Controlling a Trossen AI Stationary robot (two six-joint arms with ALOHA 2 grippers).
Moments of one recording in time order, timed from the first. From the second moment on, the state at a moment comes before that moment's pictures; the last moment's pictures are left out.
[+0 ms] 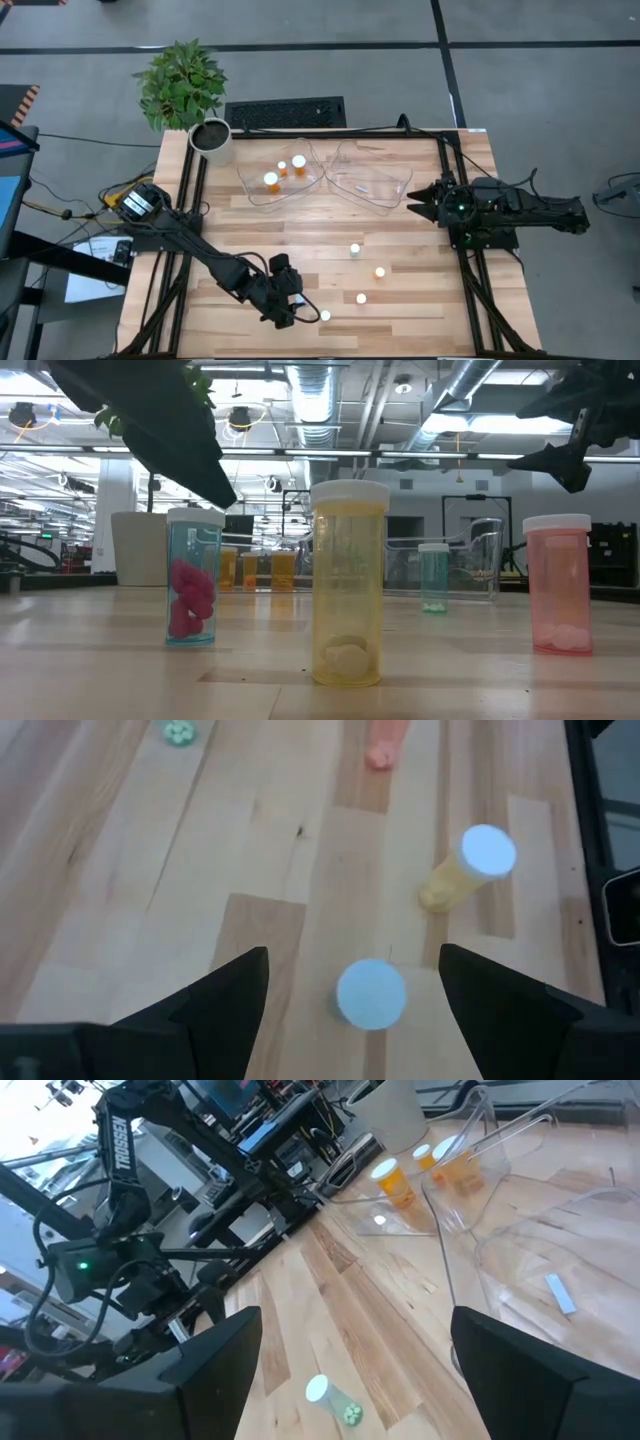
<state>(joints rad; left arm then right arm) -0.61 1.75 1.10 -0.28 -0.39 -0.67 -0.05 0.13 0.30 -0.34 0.09 0.71</state>
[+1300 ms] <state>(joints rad) -0.60 1.79 1.10 -0.28 -0.33 -0.64 -0.05 0.13 0.30 -0.37 0.08 0.70</state>
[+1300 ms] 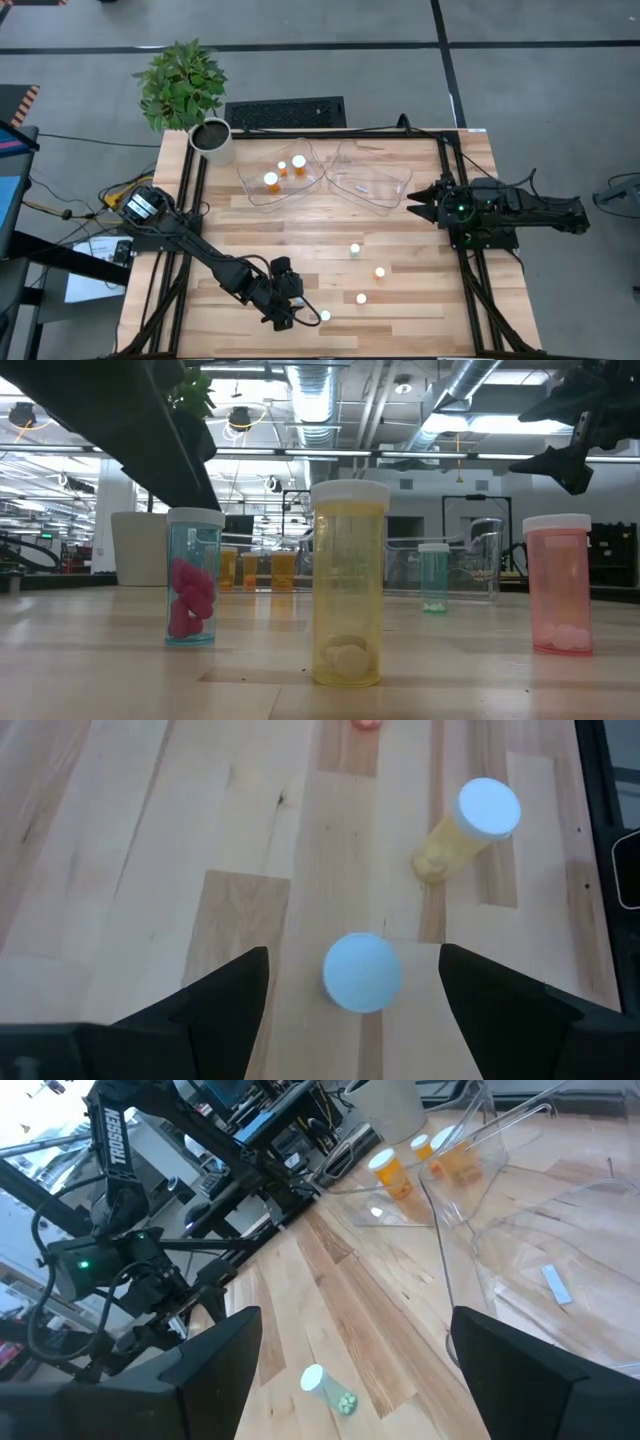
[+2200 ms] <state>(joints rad) -0.58 1.80 1.10 -0.28 -0.27 -0.61 -0.05 0.13 0.30 -0.37 0.08 0.71</state>
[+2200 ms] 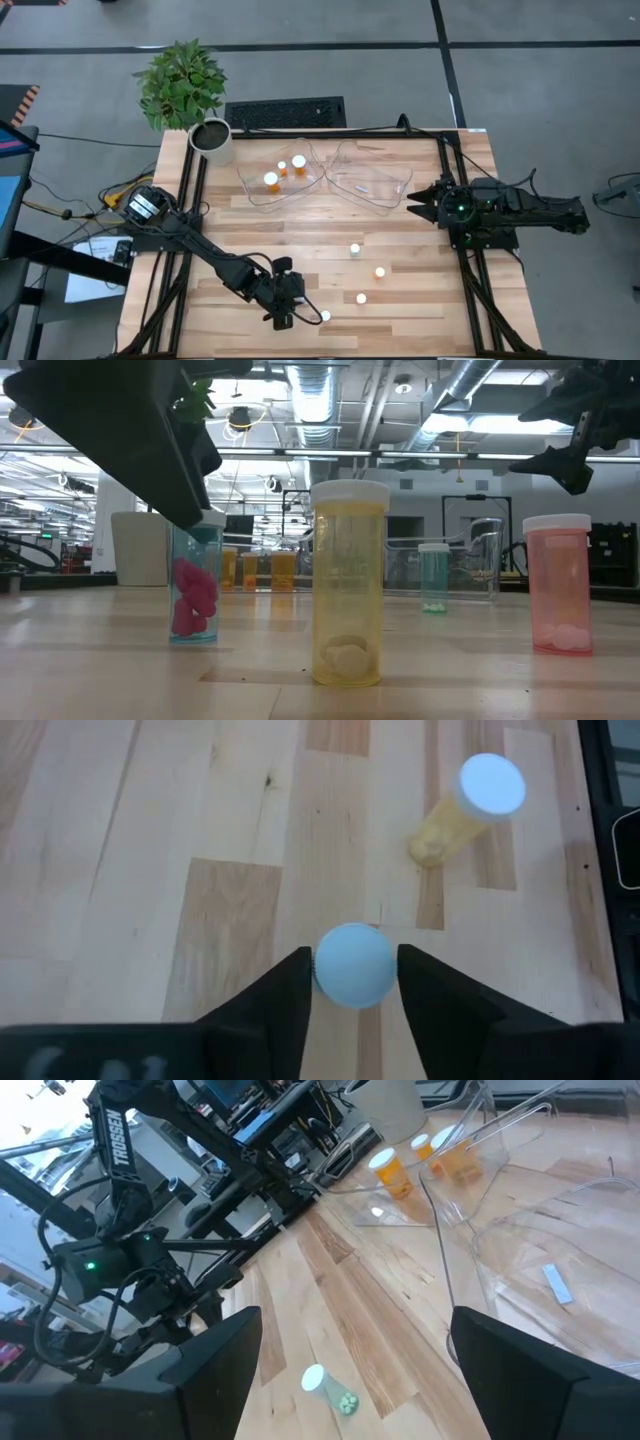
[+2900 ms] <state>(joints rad) -0.48 1.67 1.10 -0.34 -0.29 -0.82 -0.05 0.13 0.30 -0.37 0.08 0.71</state>
